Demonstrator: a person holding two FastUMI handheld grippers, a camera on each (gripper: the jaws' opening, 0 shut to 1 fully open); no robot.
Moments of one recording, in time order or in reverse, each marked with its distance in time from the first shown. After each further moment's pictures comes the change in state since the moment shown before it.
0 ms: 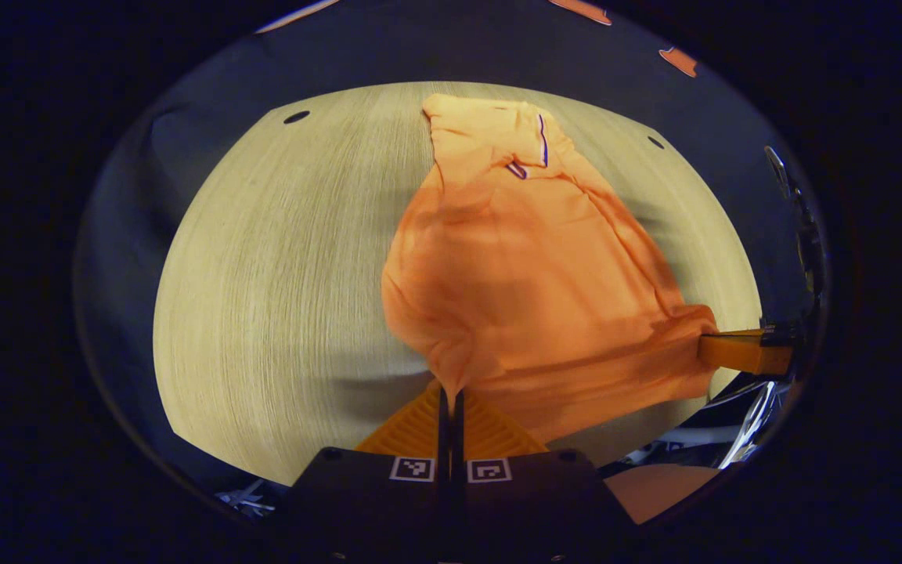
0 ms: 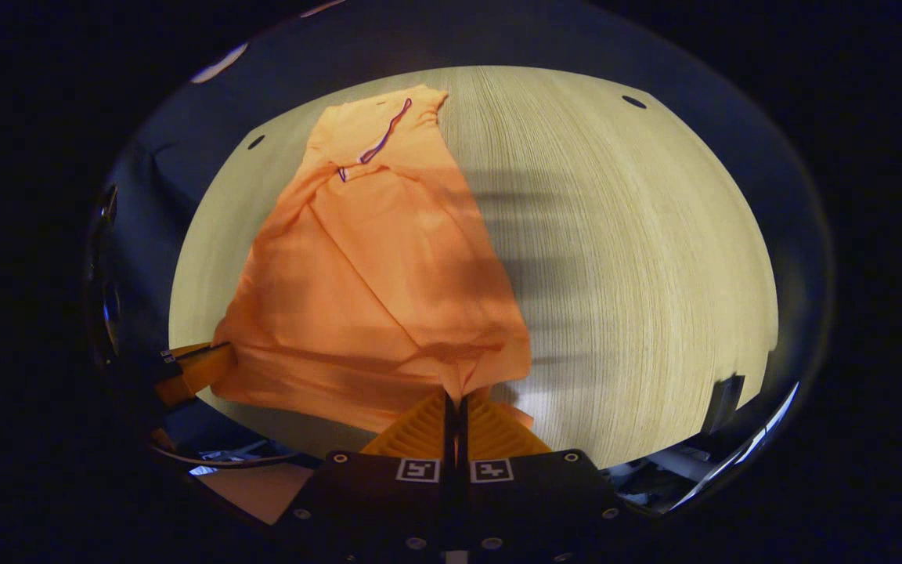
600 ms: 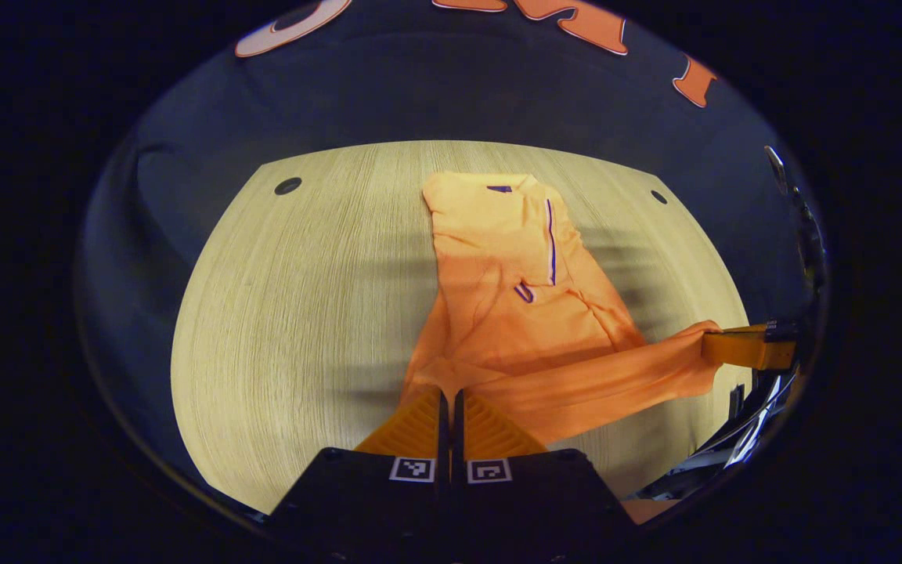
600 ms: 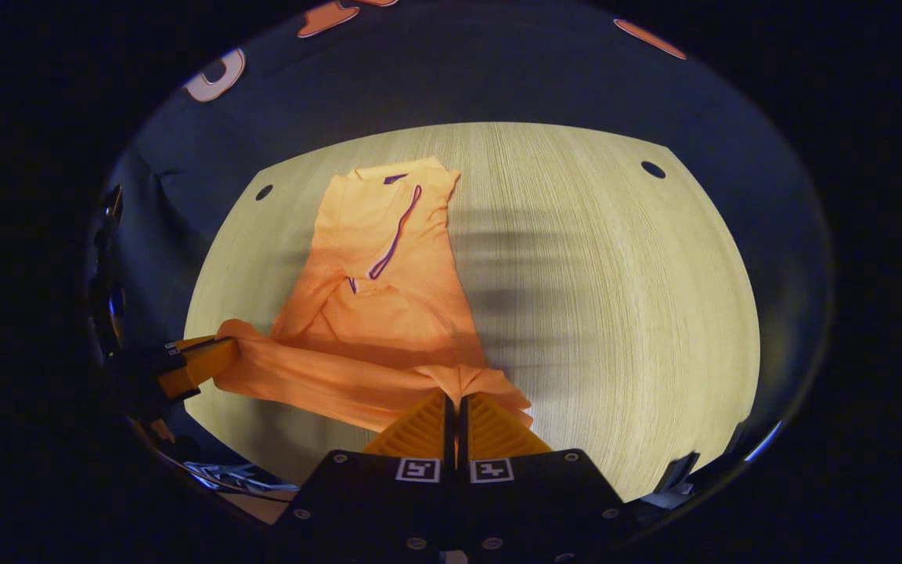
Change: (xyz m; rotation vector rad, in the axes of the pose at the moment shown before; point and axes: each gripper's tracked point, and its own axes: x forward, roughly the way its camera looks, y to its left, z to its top) left arm 0.006 0.011 0.137 0.029 -0.156 0.000; right arm -0.013 0.001 0.133 -0.057 -0.149 0.014
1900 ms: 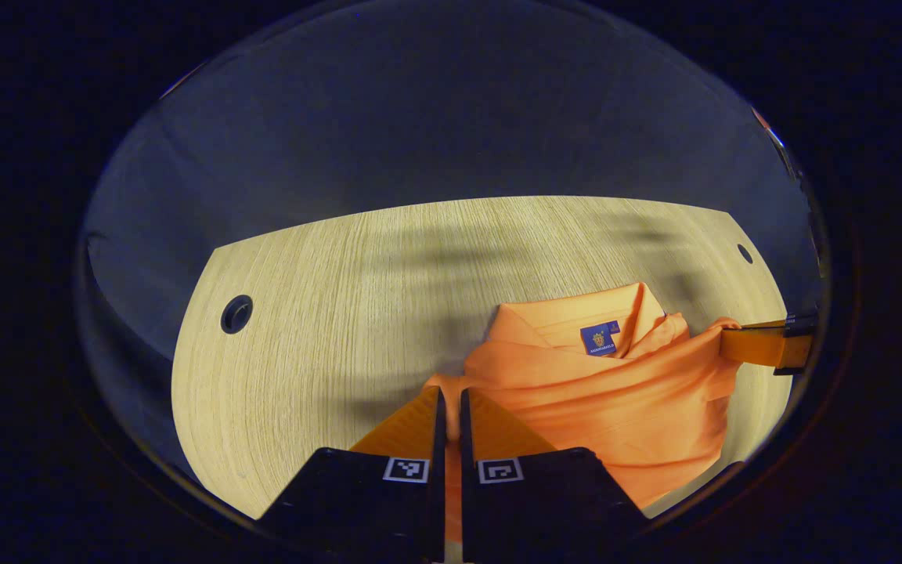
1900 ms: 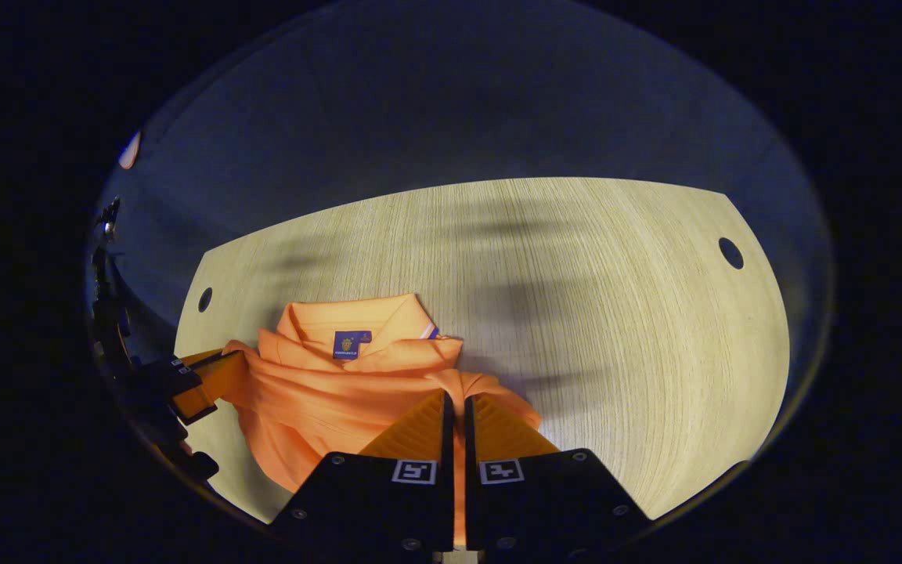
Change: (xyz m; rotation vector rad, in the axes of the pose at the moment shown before) left arm 0.170 0.056 0.208 0.057 -0.072 0.087; right arm 0.153 -0.004 0.210 0.104 -0.066 0.008
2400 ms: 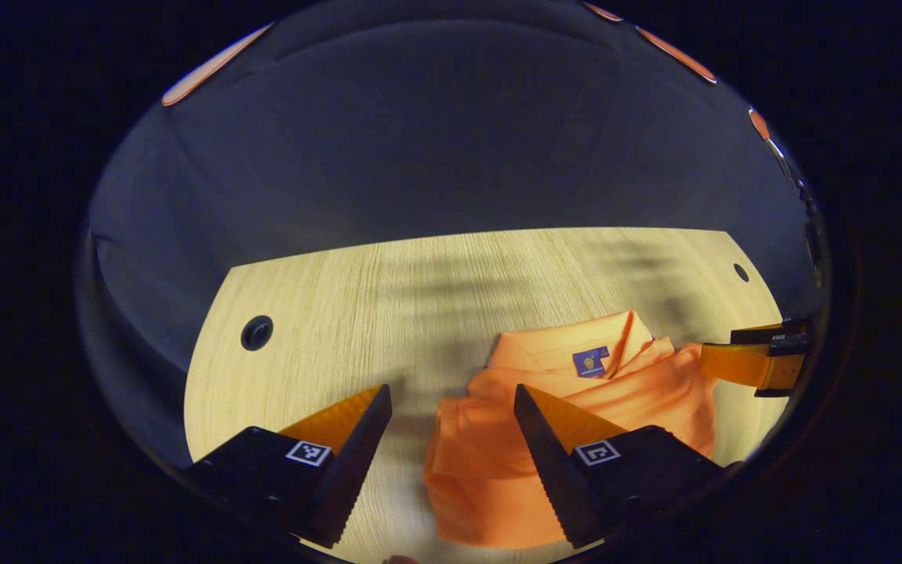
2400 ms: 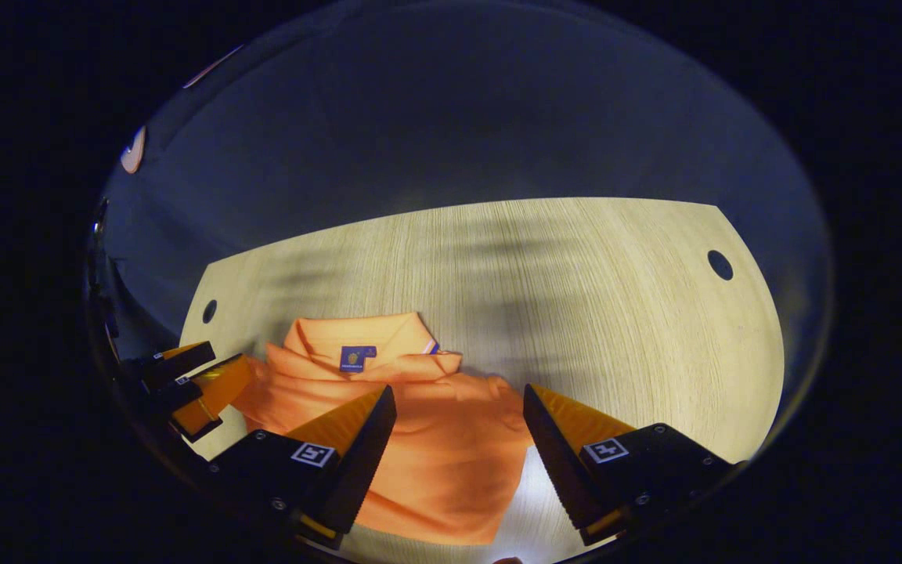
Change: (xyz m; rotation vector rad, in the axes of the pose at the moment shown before) left arm -0.040 0.009 0.029 -0.018 -0.131 0.034; right arm -0.027 0.004 0.020 -0.010 -0.100 -0.002
